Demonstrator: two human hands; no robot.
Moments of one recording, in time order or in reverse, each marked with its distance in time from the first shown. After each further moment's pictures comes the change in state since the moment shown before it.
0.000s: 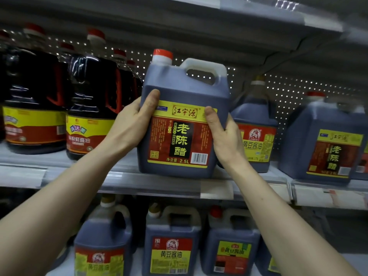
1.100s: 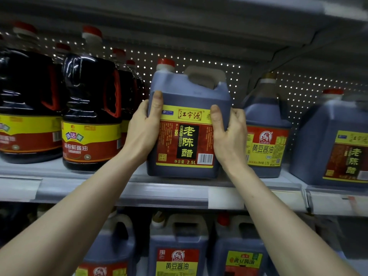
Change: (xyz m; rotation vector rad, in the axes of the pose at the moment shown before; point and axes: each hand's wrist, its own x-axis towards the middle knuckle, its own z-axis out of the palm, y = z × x) left_hand 0.023 -0.021 0.028 -0.124 0.142 -0.073; right_hand 0.028 0.029 0.023 -0.207 0.251 -0.184
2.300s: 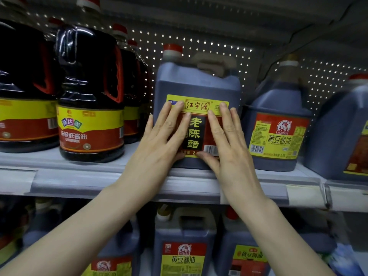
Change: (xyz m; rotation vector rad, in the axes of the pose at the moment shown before) left_hand -0.048 -0.042 -0.009 0.966 -0.196 0.742; right_hand -0.059 0.003 -0.005 -0.465 -0.247 -0.396
